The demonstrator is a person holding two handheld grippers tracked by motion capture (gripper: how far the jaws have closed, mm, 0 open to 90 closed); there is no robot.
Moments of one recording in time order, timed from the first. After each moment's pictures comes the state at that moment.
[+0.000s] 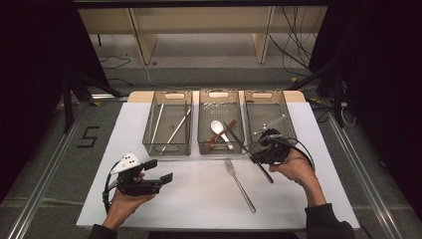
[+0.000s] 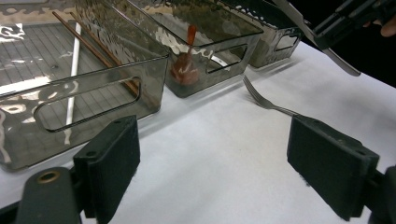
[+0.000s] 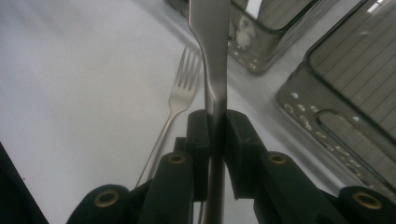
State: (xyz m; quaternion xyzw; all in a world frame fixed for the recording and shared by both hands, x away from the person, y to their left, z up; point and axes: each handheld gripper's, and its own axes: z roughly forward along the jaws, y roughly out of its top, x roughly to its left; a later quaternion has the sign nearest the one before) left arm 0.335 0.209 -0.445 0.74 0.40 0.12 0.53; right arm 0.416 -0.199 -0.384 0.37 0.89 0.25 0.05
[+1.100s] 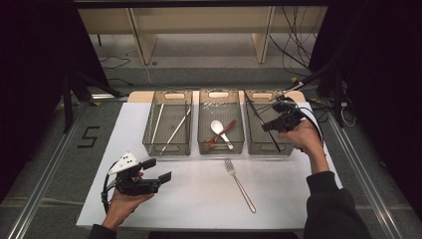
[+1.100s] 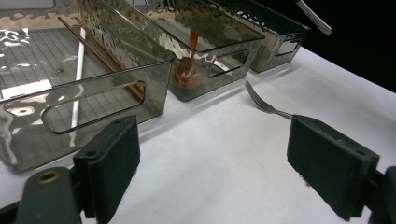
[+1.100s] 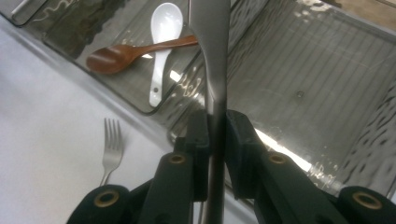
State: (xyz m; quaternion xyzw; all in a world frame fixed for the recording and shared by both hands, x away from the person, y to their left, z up) left arm 0.335 0.212 -0.445 0.73 0.40 0.13 0.54; right arm 0.487 -0.234 -0.347 0.45 0.85 0.27 0.09
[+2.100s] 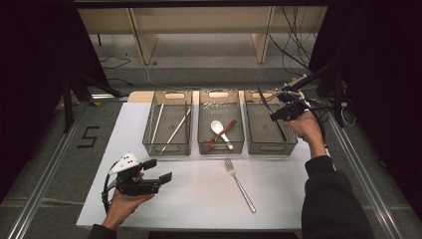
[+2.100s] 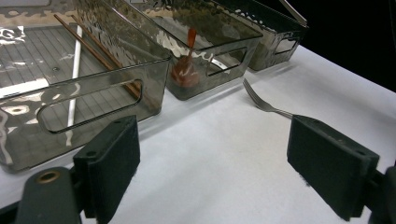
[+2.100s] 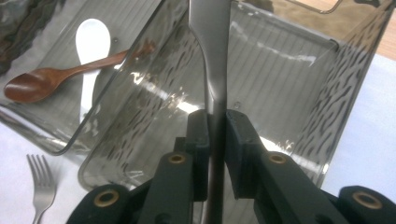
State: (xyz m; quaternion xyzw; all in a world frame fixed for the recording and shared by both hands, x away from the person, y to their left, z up) left arm 0.335 0.211 -0.446 0.73 0.40 0.12 0.54; right arm 0.528 -0.256 -0.354 0.50 0.82 0.24 0.12
